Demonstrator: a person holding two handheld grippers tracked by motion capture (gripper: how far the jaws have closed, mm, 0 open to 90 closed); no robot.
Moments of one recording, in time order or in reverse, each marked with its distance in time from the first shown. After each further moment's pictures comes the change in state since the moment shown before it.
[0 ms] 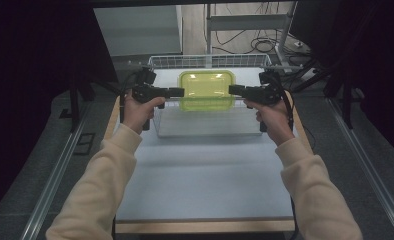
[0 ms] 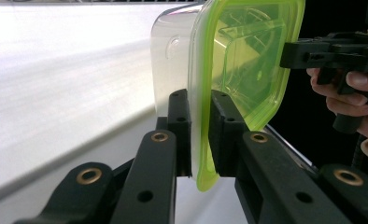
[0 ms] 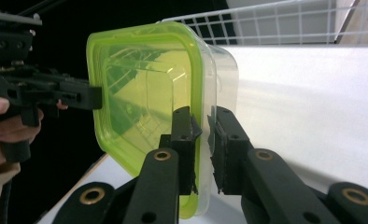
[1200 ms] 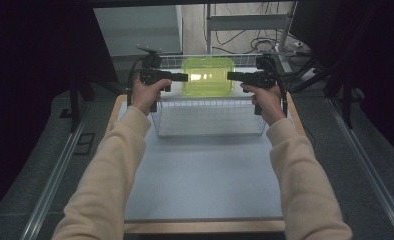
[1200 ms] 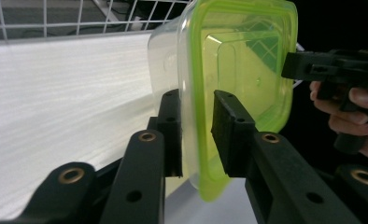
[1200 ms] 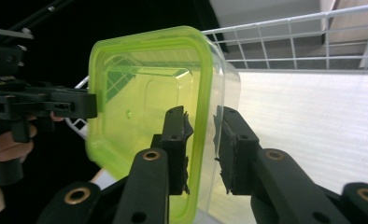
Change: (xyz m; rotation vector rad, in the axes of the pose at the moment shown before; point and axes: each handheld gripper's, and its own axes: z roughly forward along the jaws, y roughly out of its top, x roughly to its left) left arm 0.029 0.038 0.032 0.018 0.043 -0.042; right arm -0.036 0.027 0.035 -0.006 -0.033 0.074
